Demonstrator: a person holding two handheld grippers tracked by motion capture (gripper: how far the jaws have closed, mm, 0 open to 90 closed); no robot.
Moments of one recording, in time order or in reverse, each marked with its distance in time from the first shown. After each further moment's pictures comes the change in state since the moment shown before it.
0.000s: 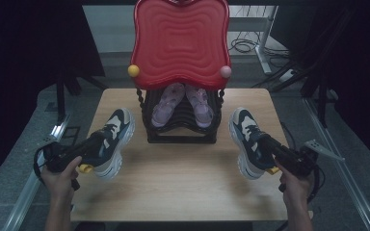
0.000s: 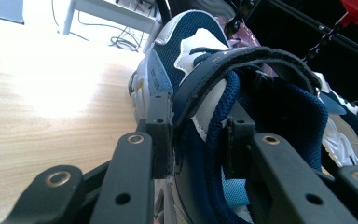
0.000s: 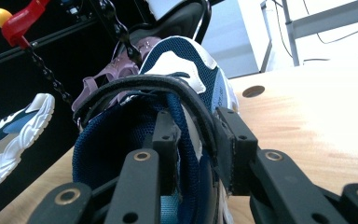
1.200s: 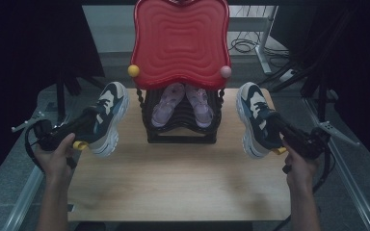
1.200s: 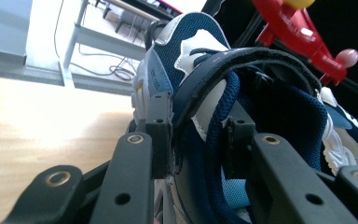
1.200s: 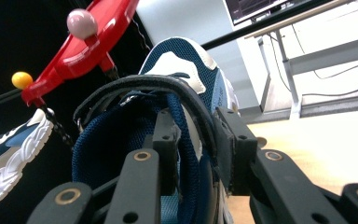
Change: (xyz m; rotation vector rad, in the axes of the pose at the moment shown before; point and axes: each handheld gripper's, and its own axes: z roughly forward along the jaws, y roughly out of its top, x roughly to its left) left arm -0.006 0.062 0.006 -0.103 -0.015 0.005; right arm 0.009 0.055 0.005 -0.128 0.004 -0.003
